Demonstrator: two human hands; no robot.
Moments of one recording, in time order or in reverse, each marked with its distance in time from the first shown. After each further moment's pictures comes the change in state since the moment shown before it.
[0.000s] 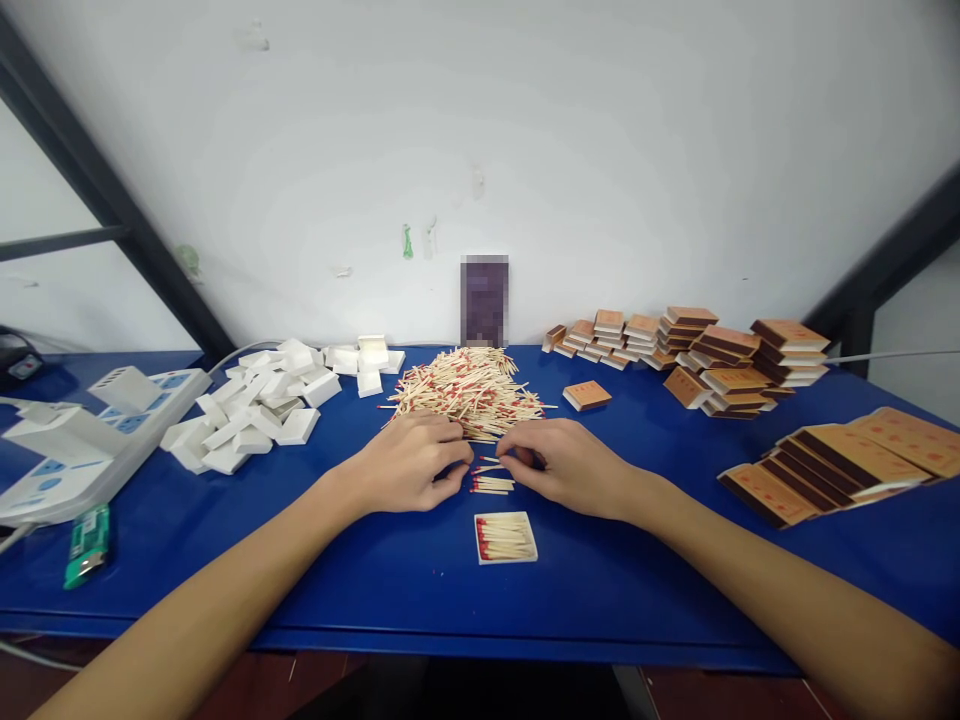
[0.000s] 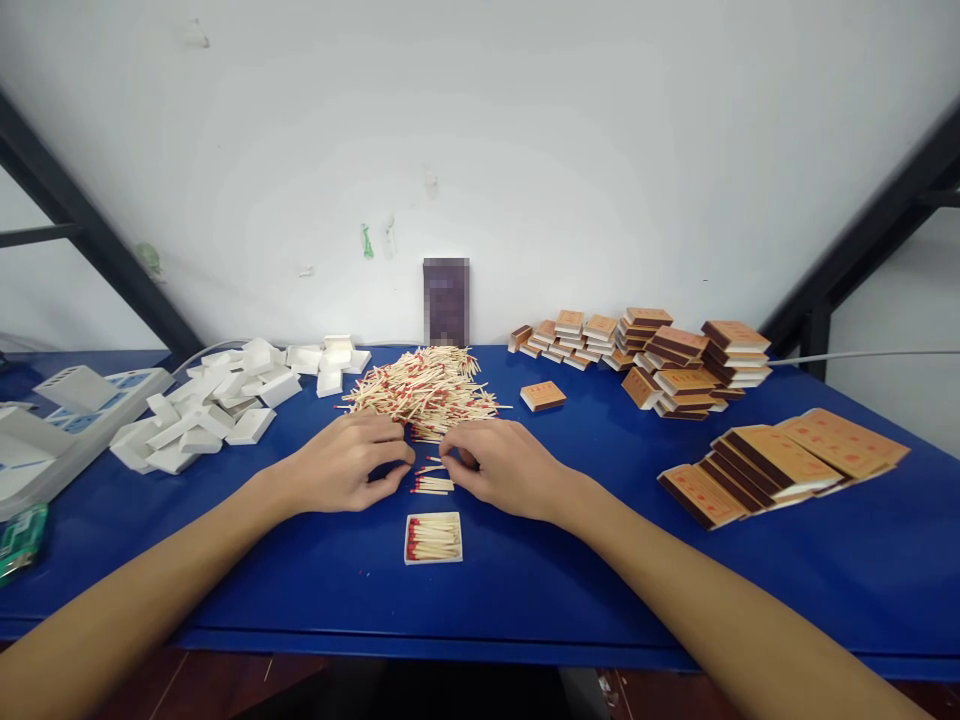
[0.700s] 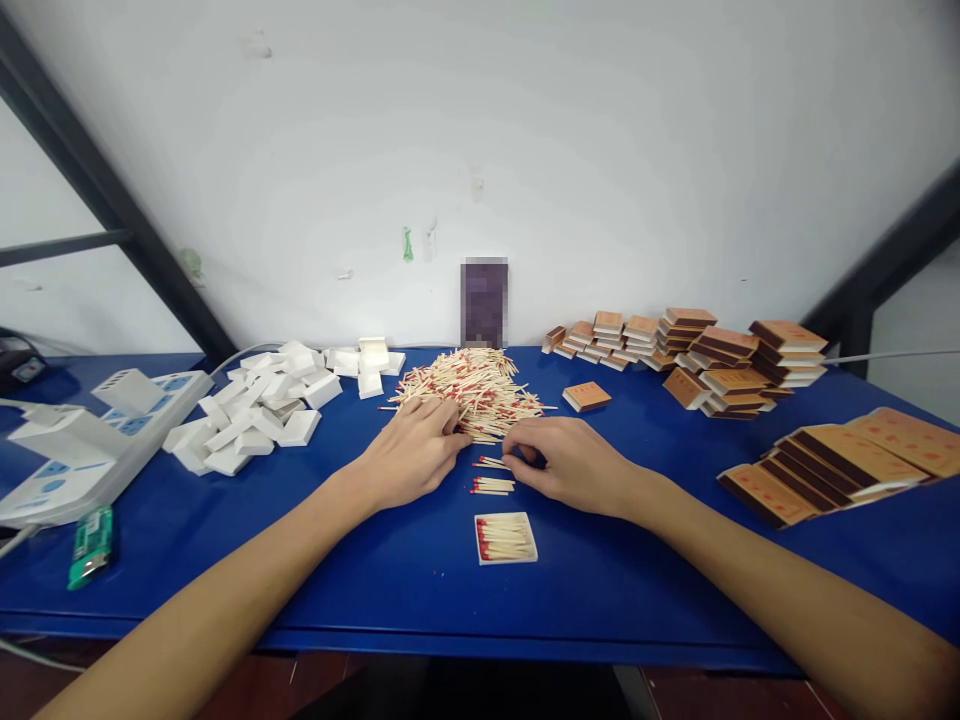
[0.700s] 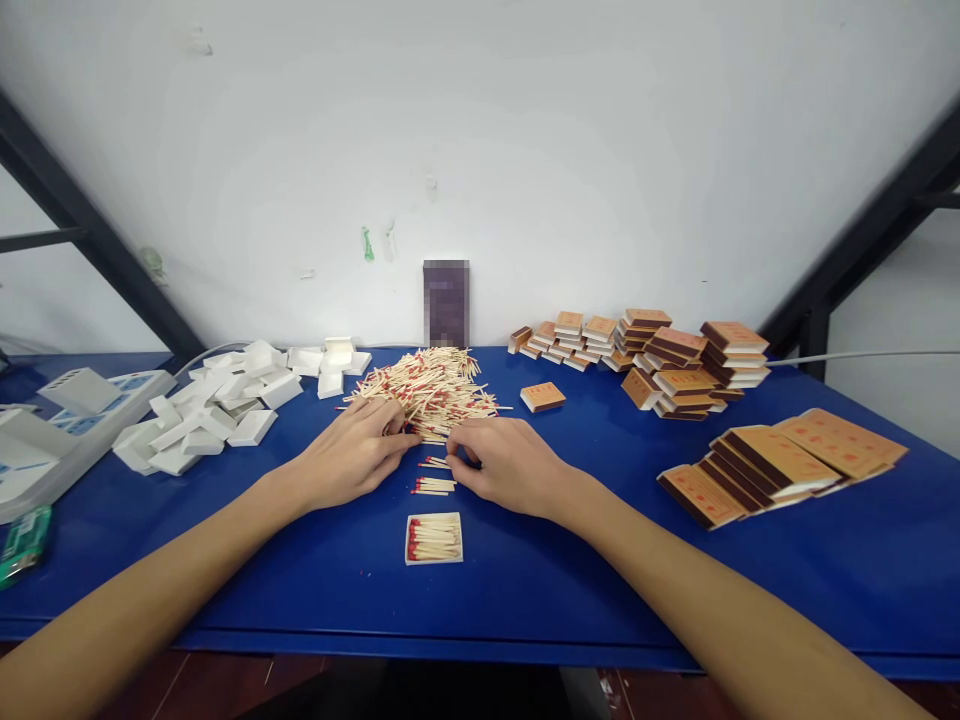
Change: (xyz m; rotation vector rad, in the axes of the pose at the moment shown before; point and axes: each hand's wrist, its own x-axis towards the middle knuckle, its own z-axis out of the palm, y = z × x) left_hand 0.002 -0.004 0.005 0.155 -0.025 -0.096; right_hand 0.001 0.003 -0.002 -0.107 -0.004 0.051
